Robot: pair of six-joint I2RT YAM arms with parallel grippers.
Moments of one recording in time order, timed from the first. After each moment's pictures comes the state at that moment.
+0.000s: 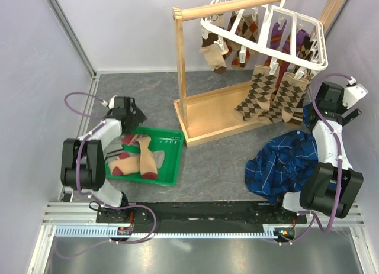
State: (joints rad) left arm -0.06 1.57 0.90 -0.25 -0.17 -0.72; right arm -0.33 1.36 1.08 -0.24 0.68 0.43
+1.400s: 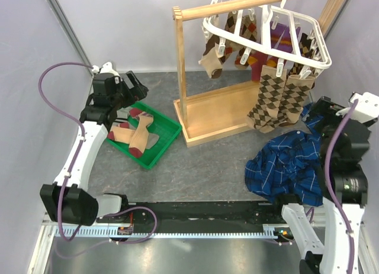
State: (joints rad) left arm -0.09 1.29 1.23 -0.39 0.05 -0.51; right arm -0.06 0.68 1.20 -0.65 0.43 0.20
